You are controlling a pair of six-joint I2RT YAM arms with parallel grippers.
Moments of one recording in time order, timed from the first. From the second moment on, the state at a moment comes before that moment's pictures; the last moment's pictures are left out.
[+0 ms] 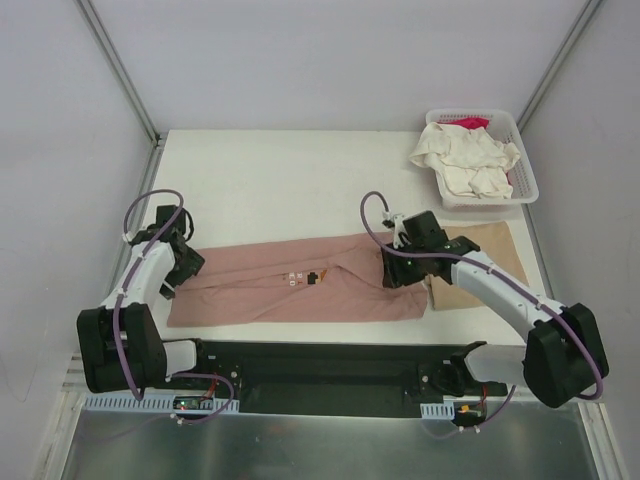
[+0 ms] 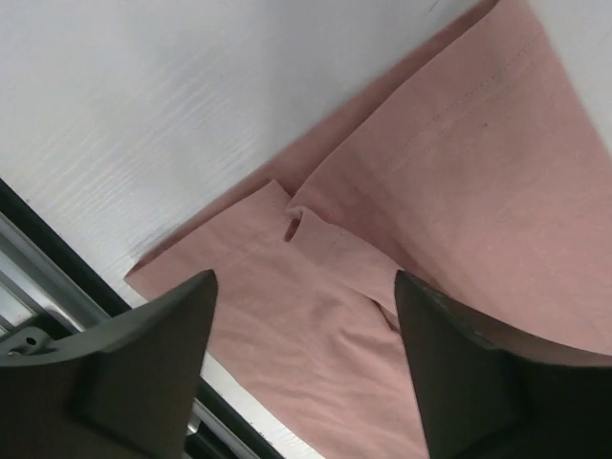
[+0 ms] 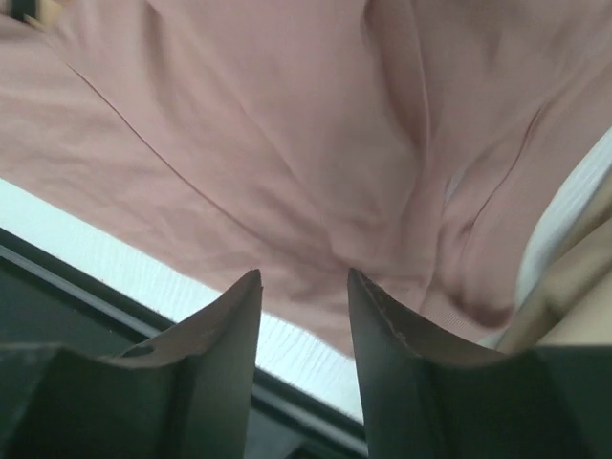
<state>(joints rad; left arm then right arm) 0.13 1.26 0.79 -0.85 -0.35 -0.79 0.50 1.25 0.83 -0.60 -0.20 0.12</state>
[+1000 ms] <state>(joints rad) 0.09 1.14 0.71 -0.75 -0.08 -0.75 0.52 1.85 1.36 -0.70 -0.09 0.19</state>
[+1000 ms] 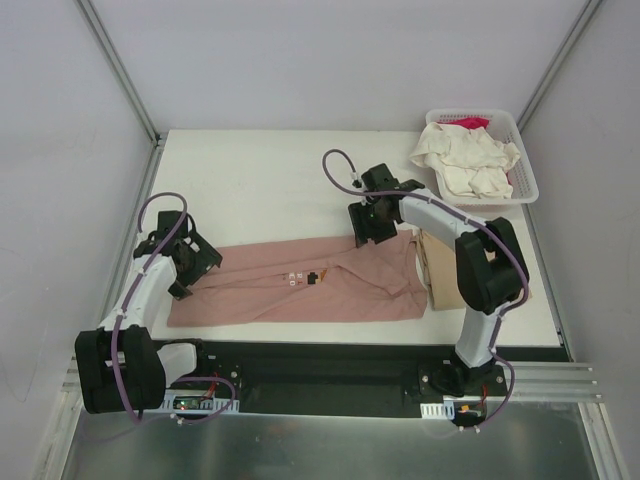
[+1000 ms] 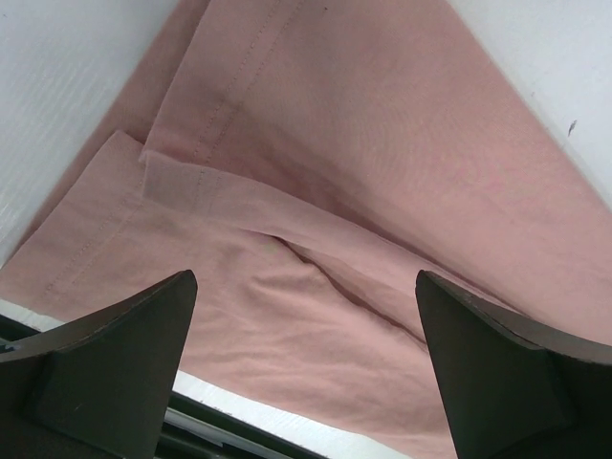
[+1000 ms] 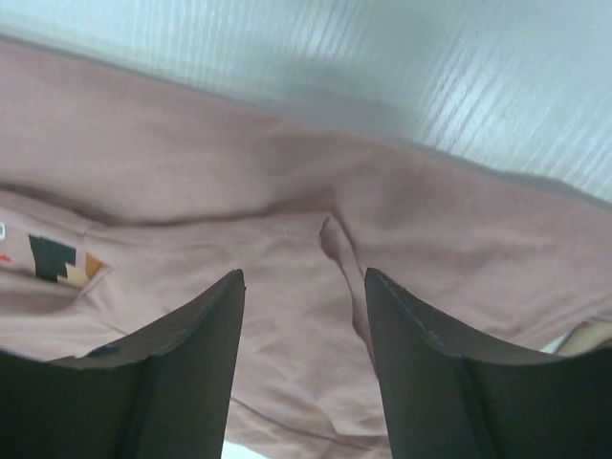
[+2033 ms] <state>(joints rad) 0.09 1.10 0.69 -0.73 -0.08 -0.75 0.53 1.95 1.38 -0.67 -0.08 0.17</state>
